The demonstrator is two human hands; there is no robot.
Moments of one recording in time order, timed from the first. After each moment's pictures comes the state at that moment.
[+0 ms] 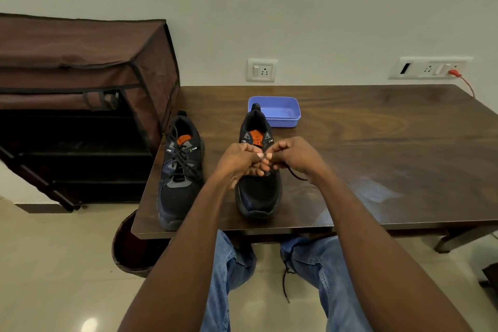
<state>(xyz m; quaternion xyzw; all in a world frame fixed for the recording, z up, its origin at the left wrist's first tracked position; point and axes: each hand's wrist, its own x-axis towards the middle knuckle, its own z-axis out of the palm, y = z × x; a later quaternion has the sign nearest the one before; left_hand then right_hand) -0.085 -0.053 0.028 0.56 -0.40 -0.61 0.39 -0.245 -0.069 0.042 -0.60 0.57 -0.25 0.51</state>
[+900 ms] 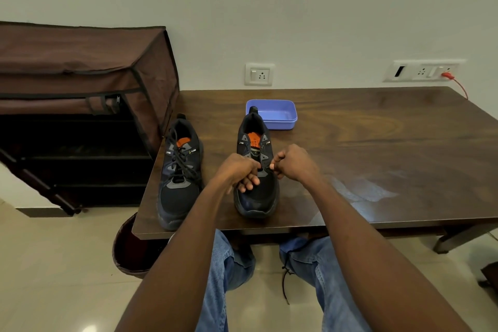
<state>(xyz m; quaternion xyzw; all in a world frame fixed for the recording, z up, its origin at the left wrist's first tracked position) -0.087 -0.049 0.021 0.65 -0.46 -0.56 0.23 -0.246 -0.074 0.021 -0.65 0.67 -0.16 0.33</state>
